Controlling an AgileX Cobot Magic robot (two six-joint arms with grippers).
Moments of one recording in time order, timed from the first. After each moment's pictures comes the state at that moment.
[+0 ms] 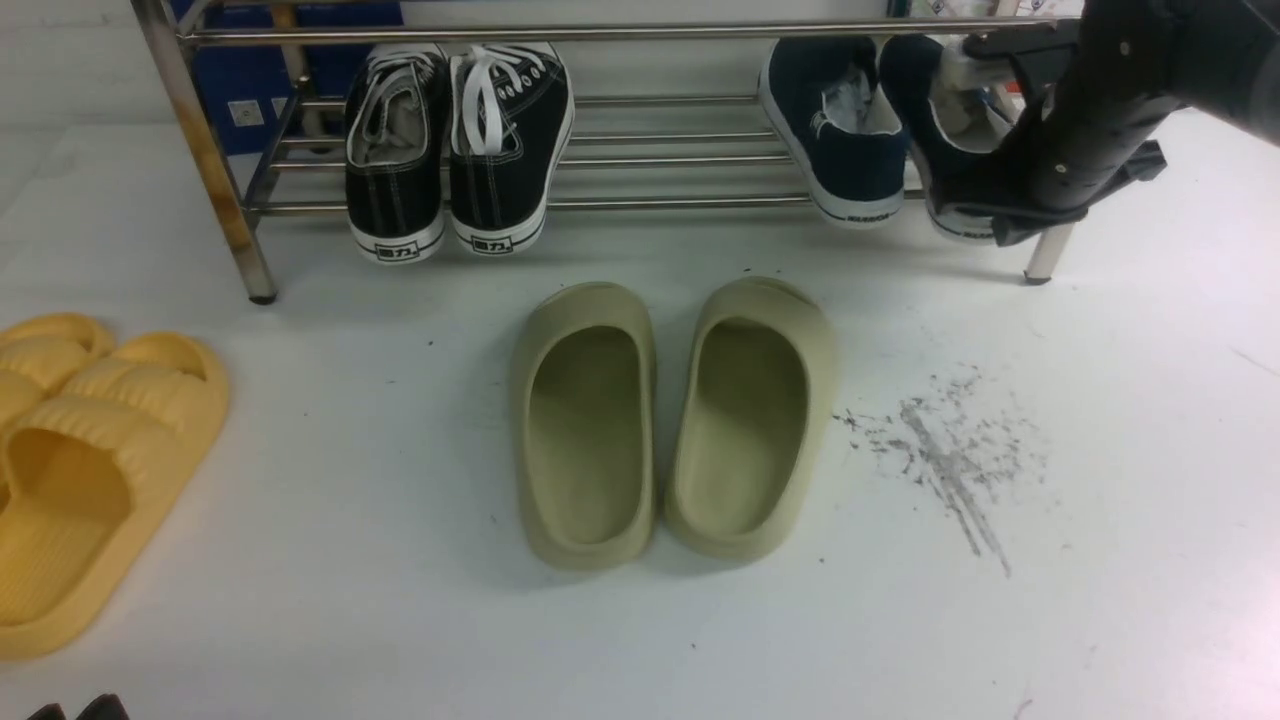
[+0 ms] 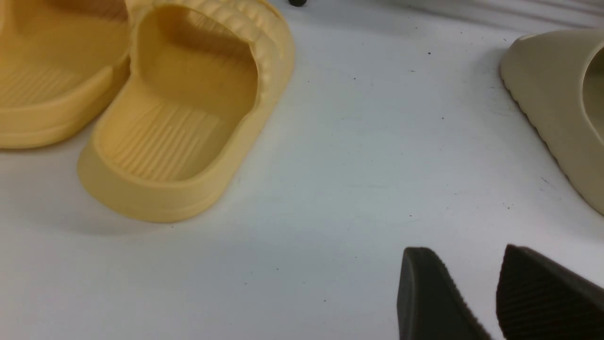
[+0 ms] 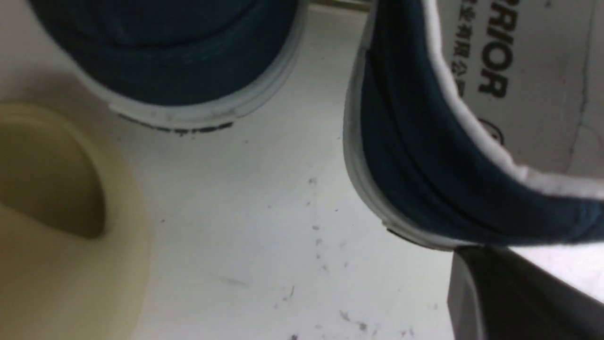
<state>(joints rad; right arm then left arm) 0.18 2.10 -1.86 -0.10 0.86 0.15 0.01 -0.01 0.03 -0.08 0.38 -0.13</state>
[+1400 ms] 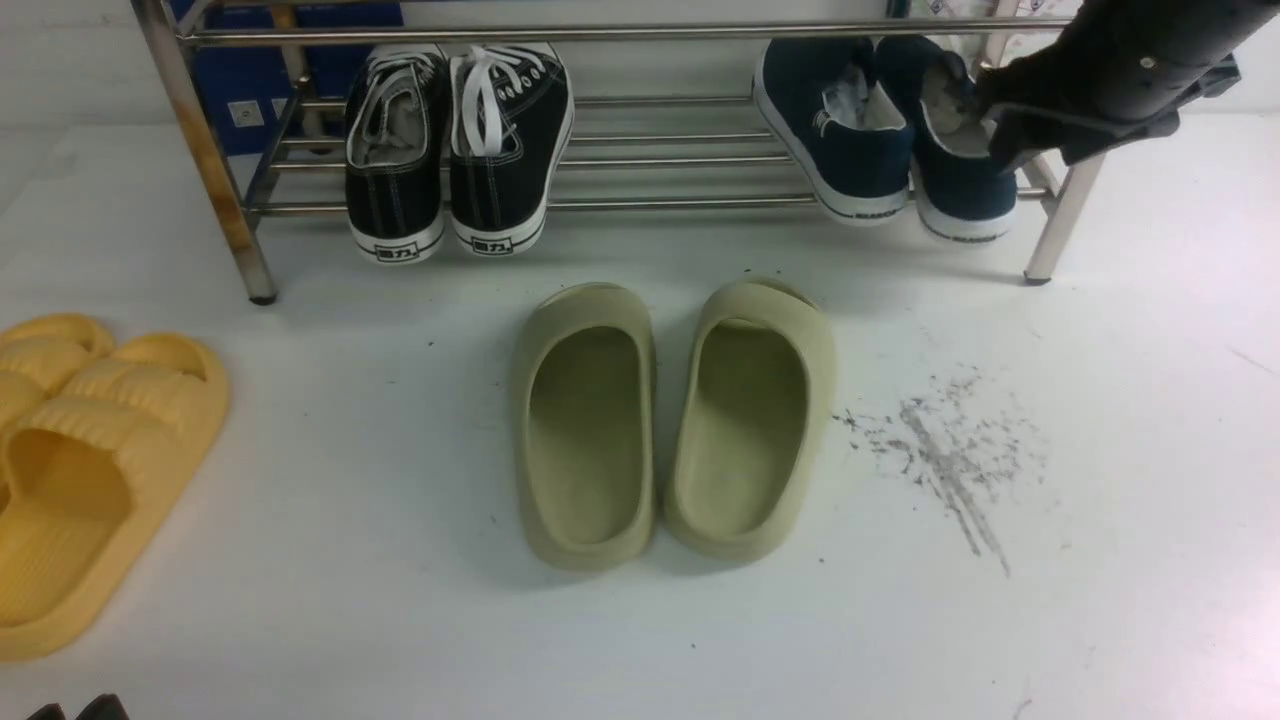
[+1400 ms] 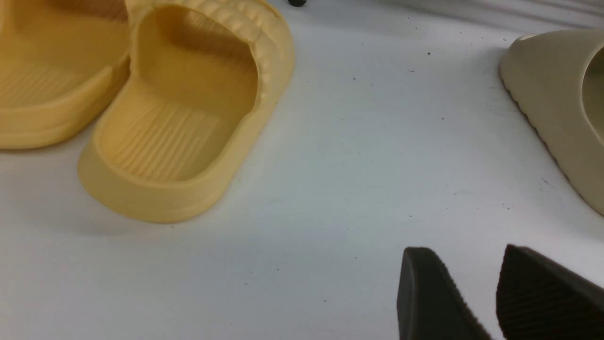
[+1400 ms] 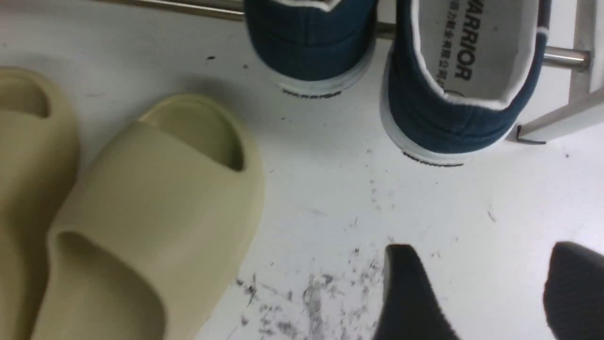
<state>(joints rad) 0.18 1.85 -1.86 0.11 1.06 -0.01 0.01 -0.01 0.03 -0.08 0.38 -0.13</state>
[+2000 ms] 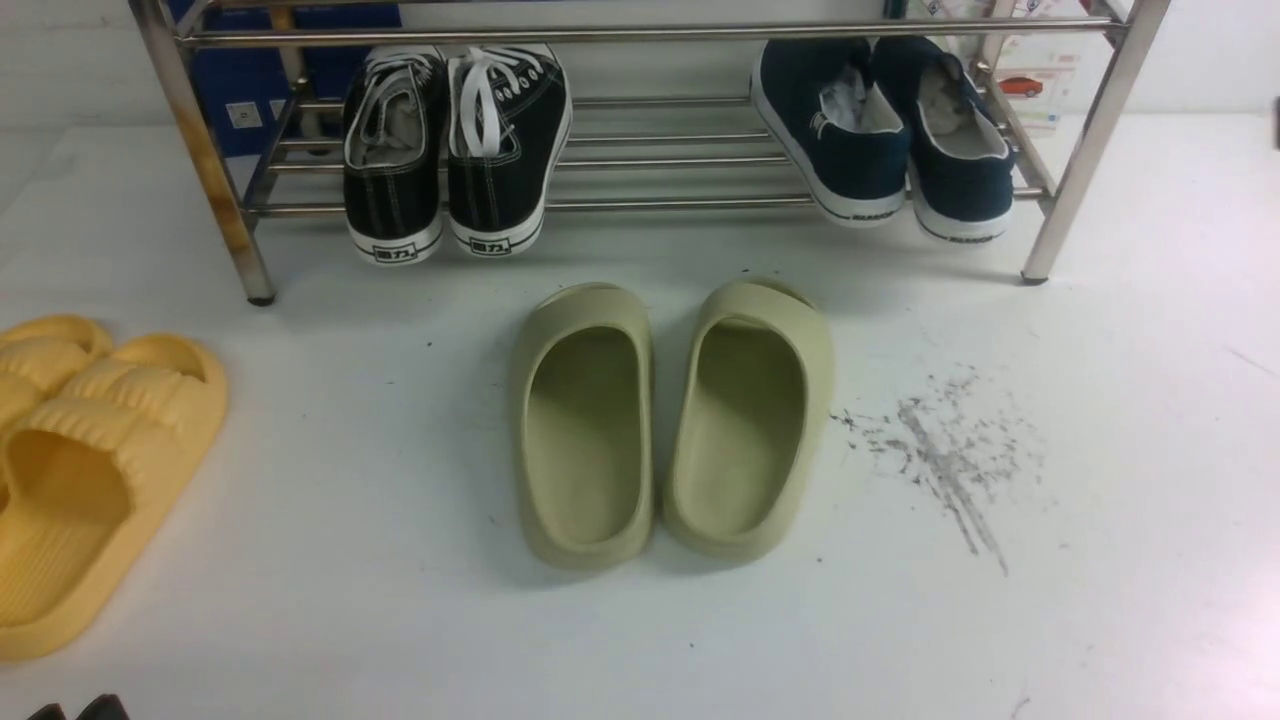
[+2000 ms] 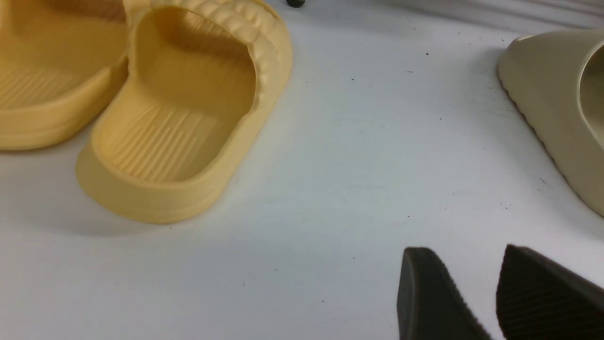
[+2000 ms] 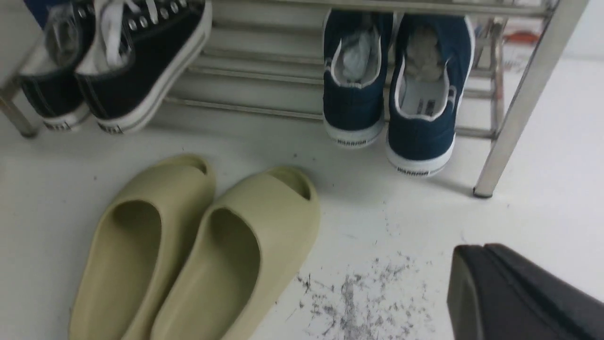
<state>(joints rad) 0.18 0.92 -1.05 0.20 0.61 -0.06 0.01 -0.01 0.03 -0.08 0.38 -0.13</state>
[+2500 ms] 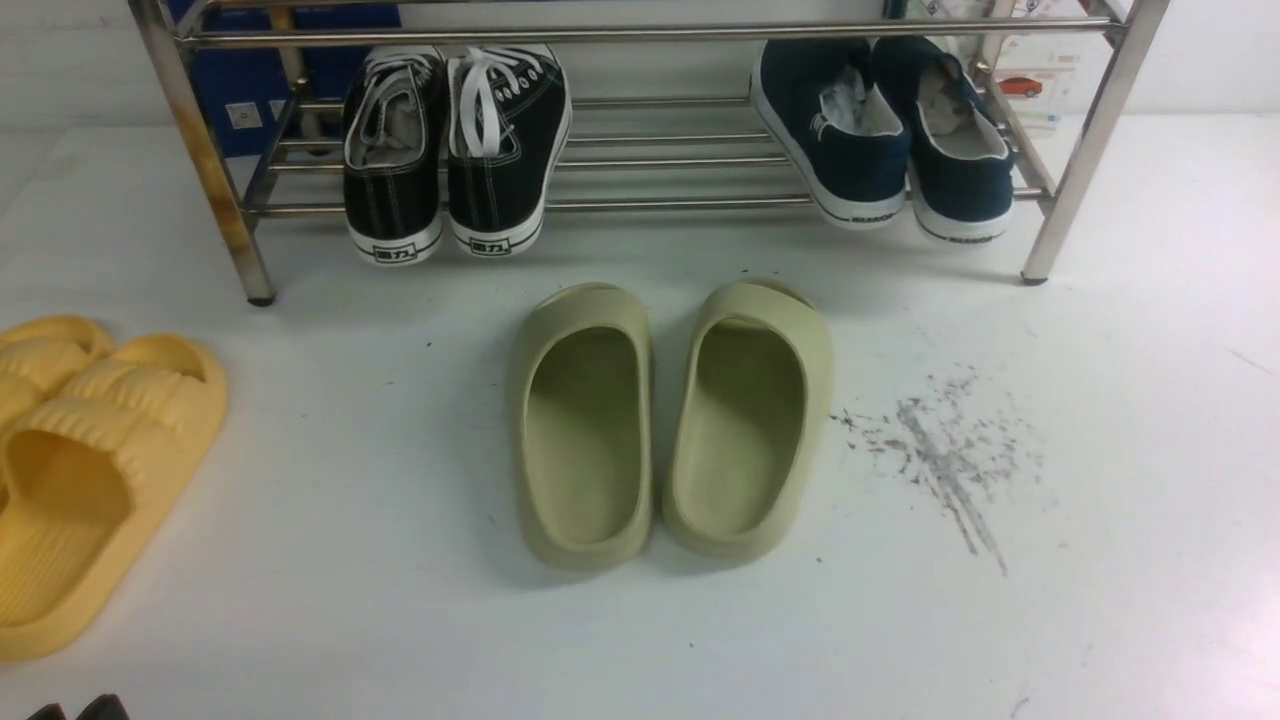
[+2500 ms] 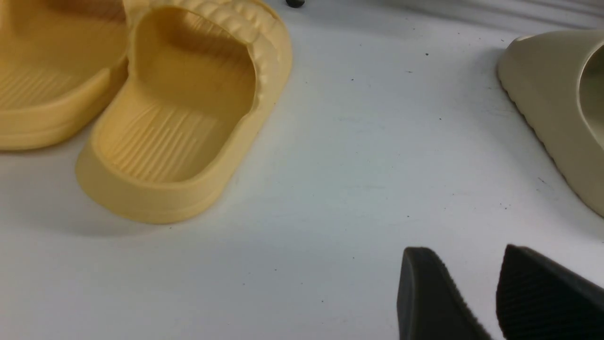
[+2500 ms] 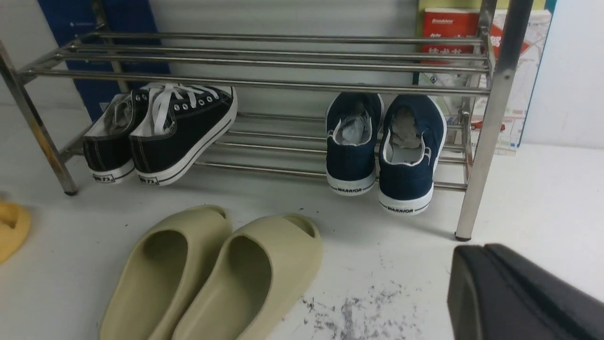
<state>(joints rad) 0.18 0.55 -0.88 0.20 0.64 -0.06 0.01 -0.01 0.03 -0.08 0.38 -0.13</state>
